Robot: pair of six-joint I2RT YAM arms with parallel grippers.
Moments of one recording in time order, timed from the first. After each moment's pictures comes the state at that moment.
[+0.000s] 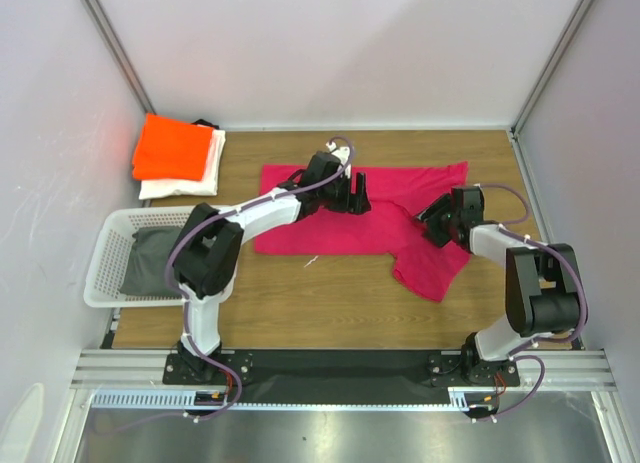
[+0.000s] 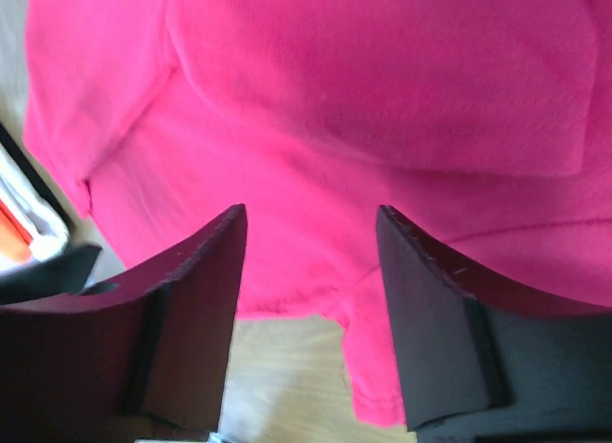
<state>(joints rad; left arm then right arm) -0.65 1.97 1.42 -0.09 0.19 -0.41 0.09 1.55 0.75 -0.01 -0.16 0.97</state>
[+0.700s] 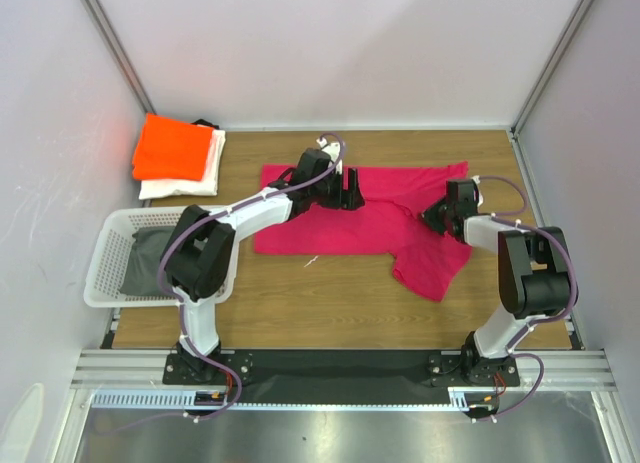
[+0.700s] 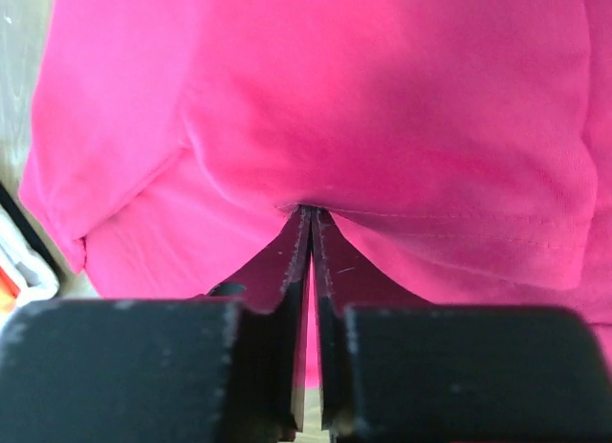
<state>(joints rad) -0.61 1.92 1.37 -0.07 0.20 -0.41 0.10 1.67 0.81 0.08 -0.05 0.97</state>
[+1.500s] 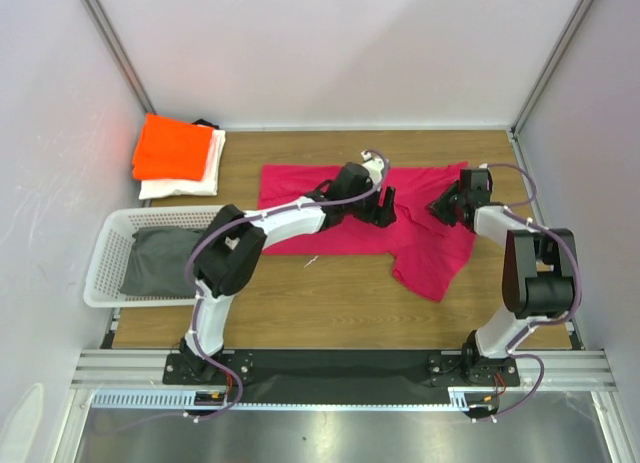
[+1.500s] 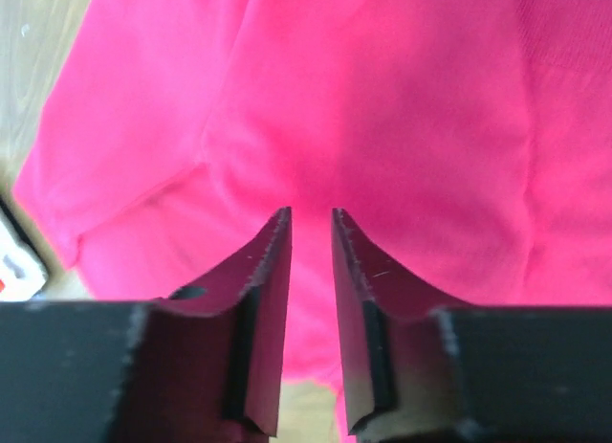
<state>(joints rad) -0.76 2.06 1.48 0.01 0.18 -0.32 0.02 1.67 0.93 -0.04 -0.10 0.84</state>
